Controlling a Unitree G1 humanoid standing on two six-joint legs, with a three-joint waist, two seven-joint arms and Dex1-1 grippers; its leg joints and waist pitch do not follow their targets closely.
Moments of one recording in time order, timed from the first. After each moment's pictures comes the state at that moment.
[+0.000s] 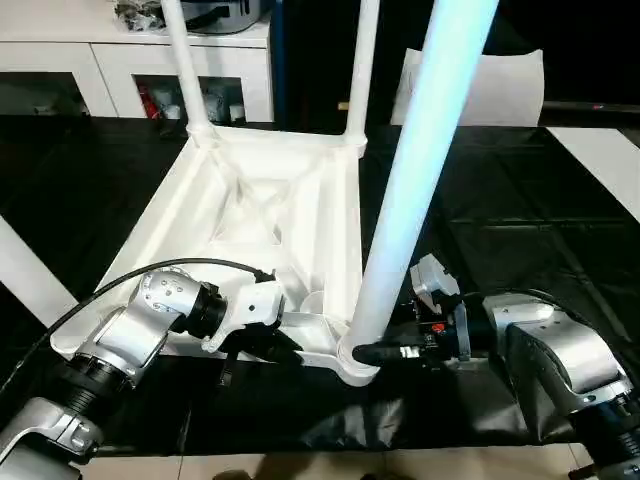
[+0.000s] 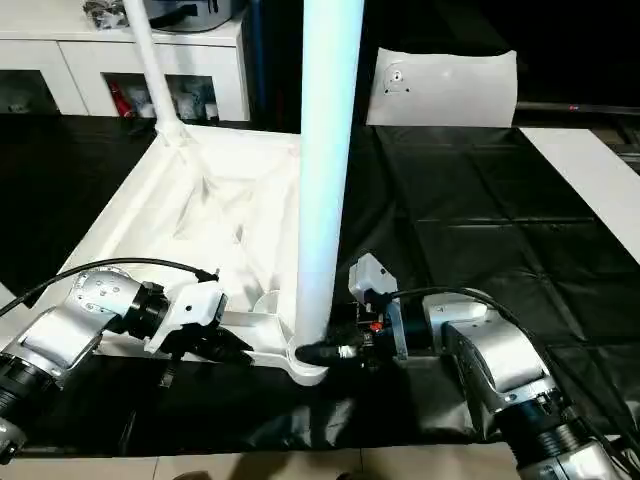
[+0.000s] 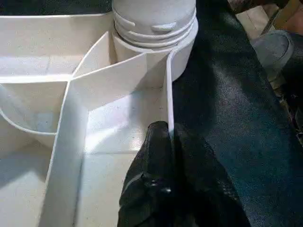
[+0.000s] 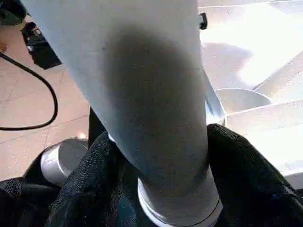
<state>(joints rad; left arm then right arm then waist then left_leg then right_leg) -0.46 0.57 -0.43 0.33 -0.08 0.03 -1.40 -0.32 -0.53 0.29 0.06 0.39 0.44 1.25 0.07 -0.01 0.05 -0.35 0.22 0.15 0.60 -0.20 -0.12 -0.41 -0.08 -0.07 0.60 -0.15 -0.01</state>
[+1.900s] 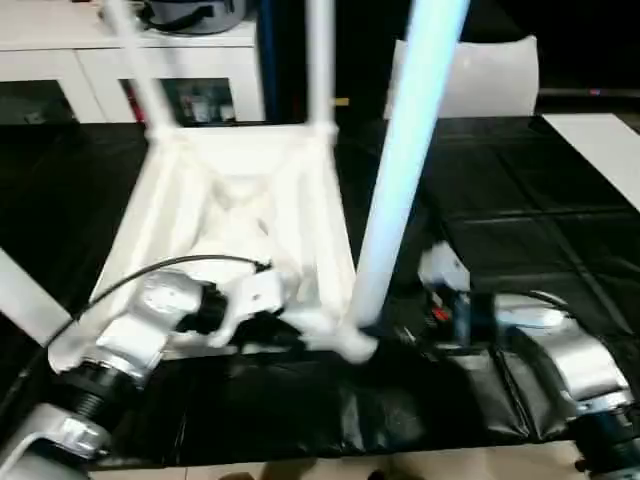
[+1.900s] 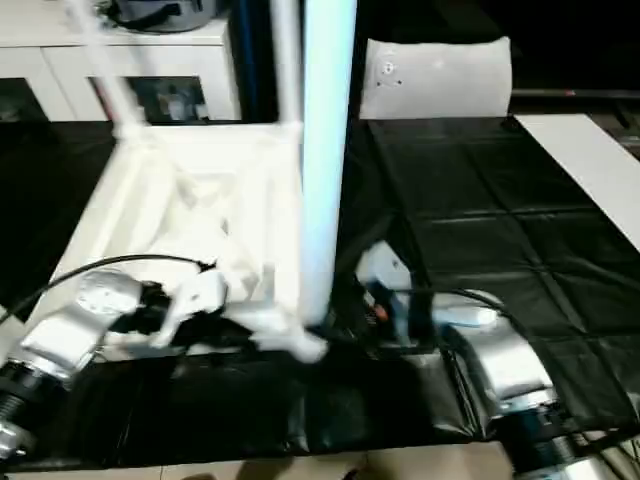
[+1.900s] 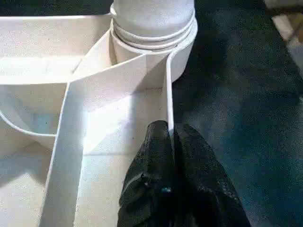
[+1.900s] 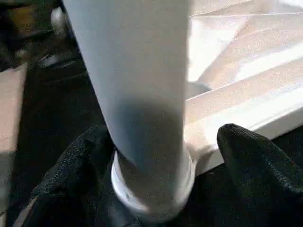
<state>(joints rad) -0.45 0.54 -0.38 0.34 -0.06 0.07 -1.35 -0.28 -0.49 0.21 0.08 0.29 0.32 1.16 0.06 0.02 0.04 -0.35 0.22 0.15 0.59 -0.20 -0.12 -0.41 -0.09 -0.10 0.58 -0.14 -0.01</state>
